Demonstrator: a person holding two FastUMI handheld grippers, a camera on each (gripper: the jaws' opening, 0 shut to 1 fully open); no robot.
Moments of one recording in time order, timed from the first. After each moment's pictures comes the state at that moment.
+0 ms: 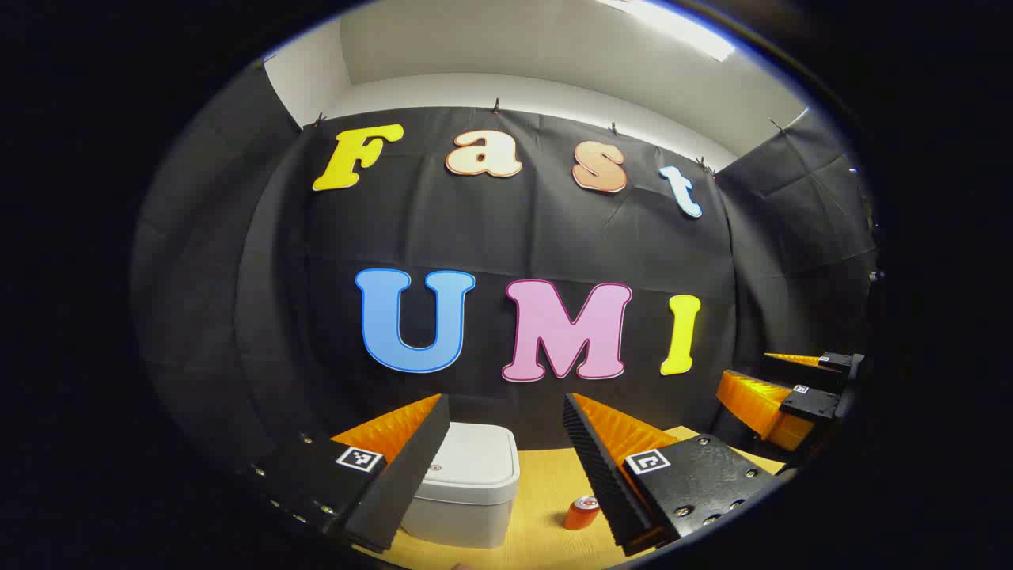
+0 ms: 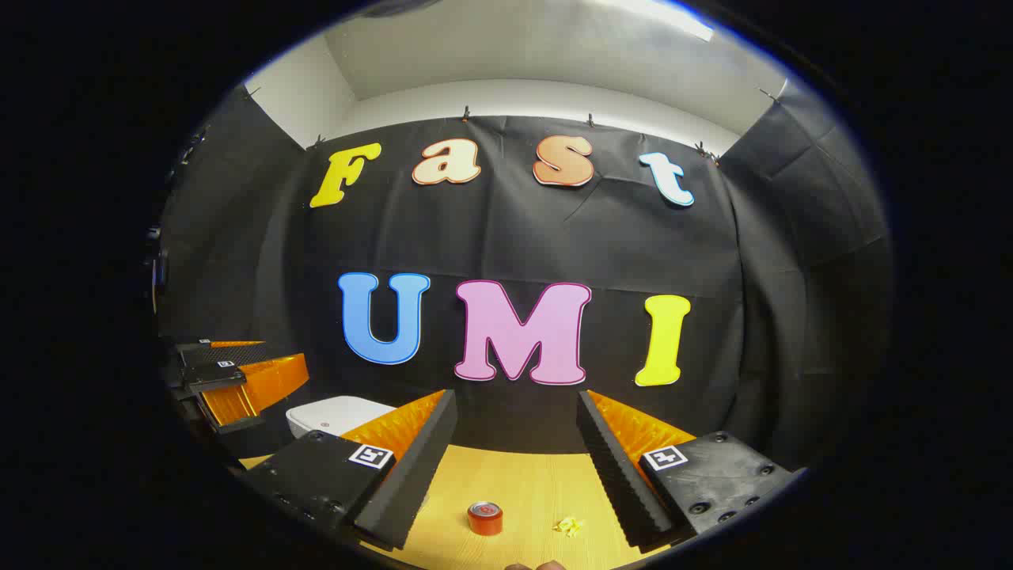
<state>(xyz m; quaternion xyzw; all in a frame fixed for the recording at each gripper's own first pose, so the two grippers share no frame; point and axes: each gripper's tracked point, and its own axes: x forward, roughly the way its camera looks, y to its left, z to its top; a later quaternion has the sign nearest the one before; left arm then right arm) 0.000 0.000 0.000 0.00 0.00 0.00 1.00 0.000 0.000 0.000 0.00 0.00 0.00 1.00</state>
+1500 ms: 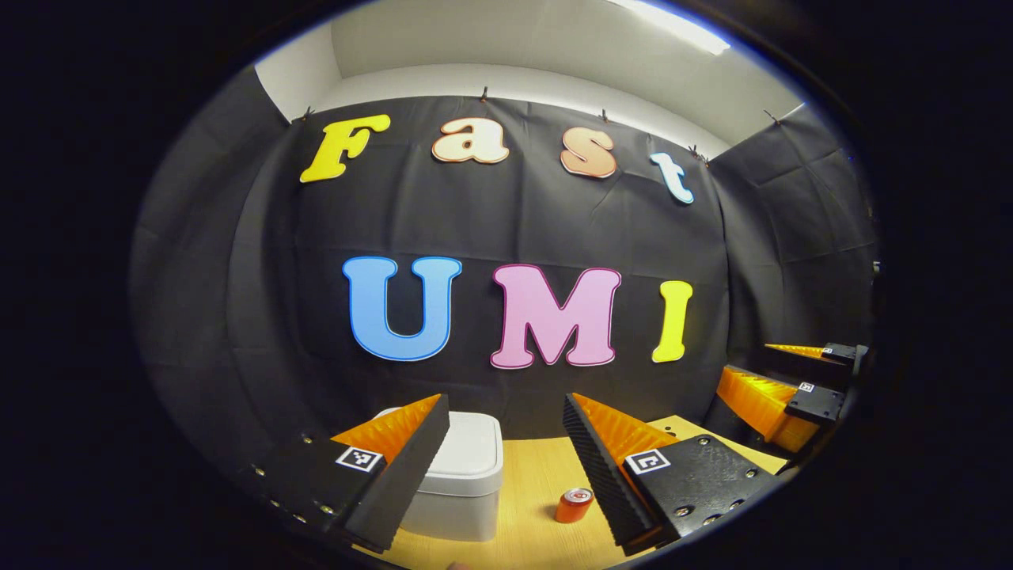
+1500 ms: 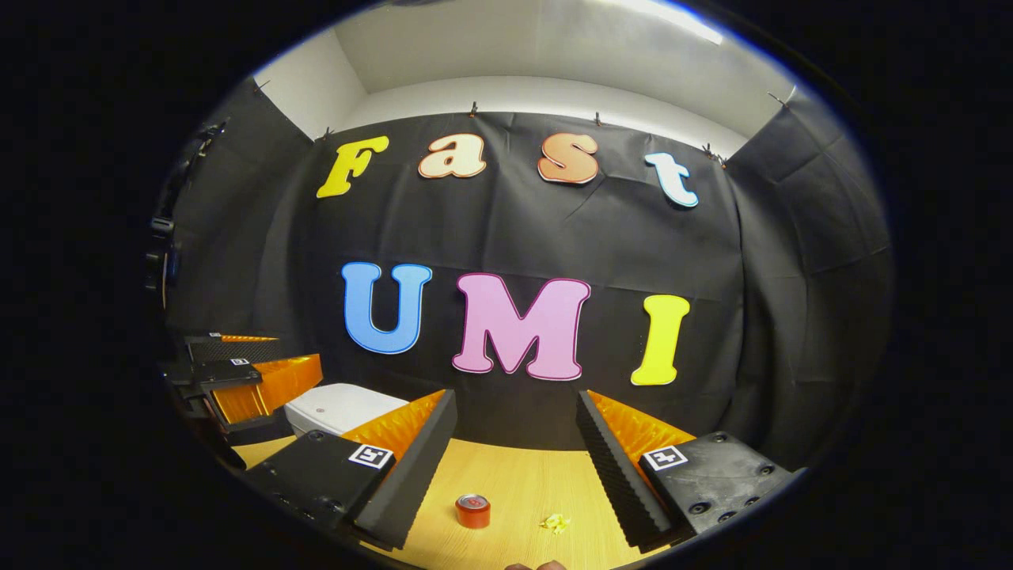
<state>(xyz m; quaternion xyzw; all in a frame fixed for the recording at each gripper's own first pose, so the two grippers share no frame) 0.005 -0.018 -0.013 0.01 0.03 -0.01 1.00 -0.006 -0.007 -0.009 -0.02 0.01 0.01 1.00</state>
